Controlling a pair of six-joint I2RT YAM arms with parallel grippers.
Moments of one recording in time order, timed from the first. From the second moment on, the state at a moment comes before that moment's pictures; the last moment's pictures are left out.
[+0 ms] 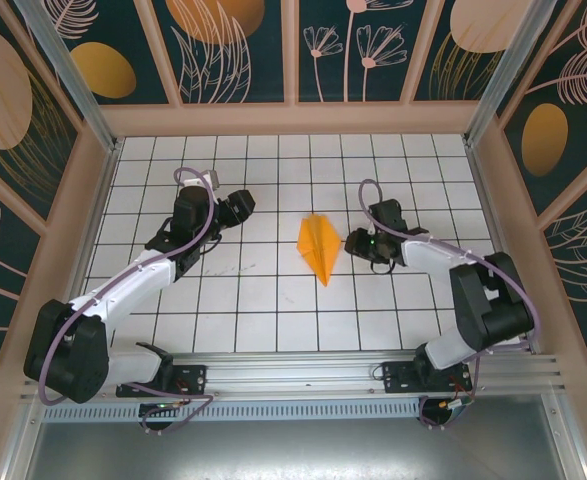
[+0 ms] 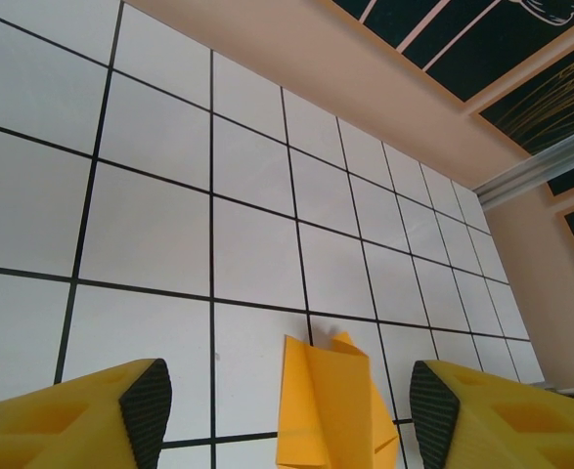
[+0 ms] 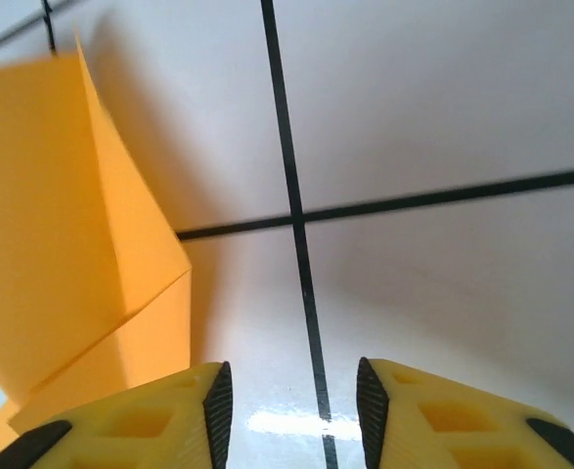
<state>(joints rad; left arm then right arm) -0.43 1.30 0.78 0.10 0.07 -0.74 0.37 1.51 0.78 -0.27 -0.15 0.58</state>
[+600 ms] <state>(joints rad) -0.43 1.19 0.74 0.08 0.02 -0.72 0.81 1.74 1.11 -0.55 0.18 0.49</state>
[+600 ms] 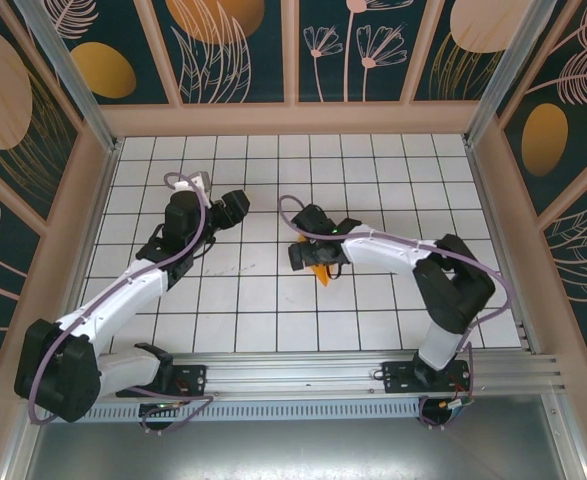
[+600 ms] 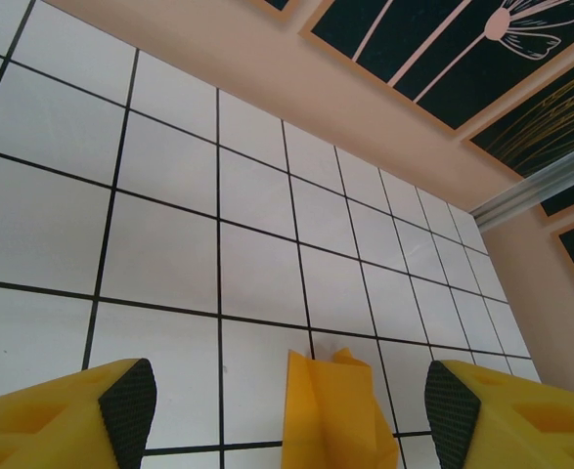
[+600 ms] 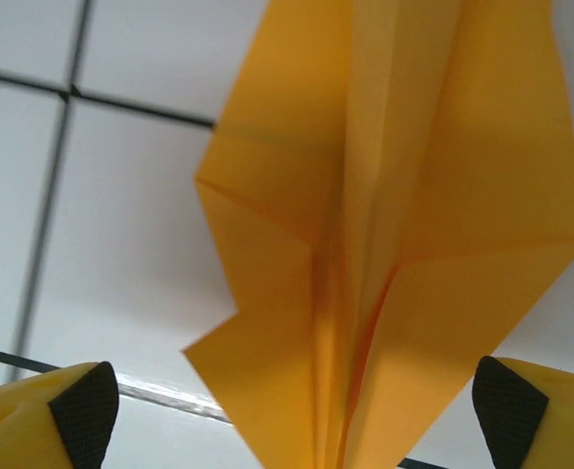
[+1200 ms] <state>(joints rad) -0.43 1.19 0.72 0.07 0.01 -0.72 0.79 1.79 1.15 -0.59 0.24 0.46</state>
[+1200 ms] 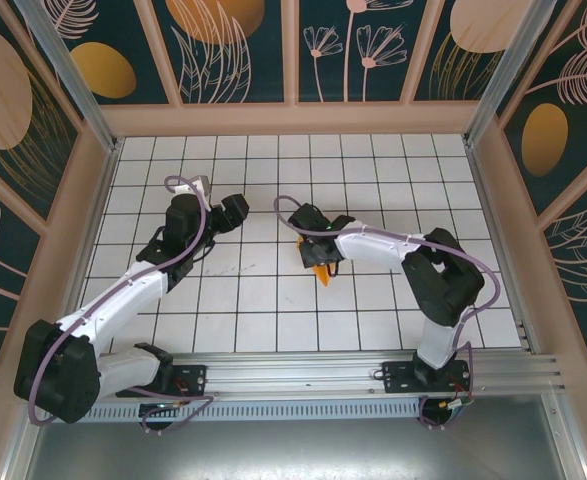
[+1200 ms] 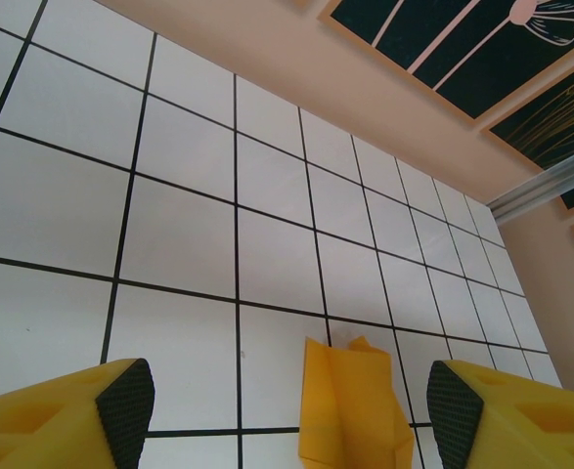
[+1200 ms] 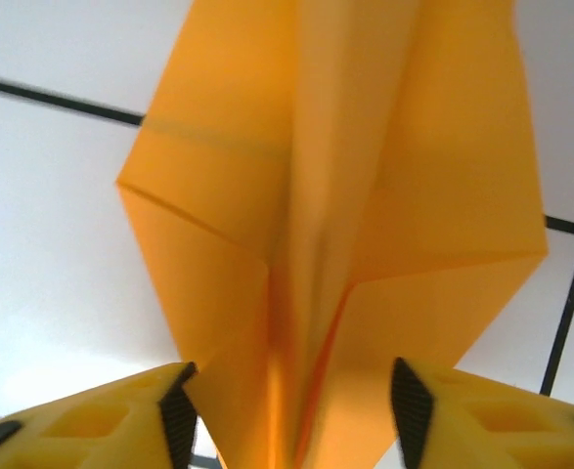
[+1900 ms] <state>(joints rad) -0.43 1.19 0.72 0.07 0.01 -0.72 0.69 1.77 1.08 -0.48 0.06 0.47</state>
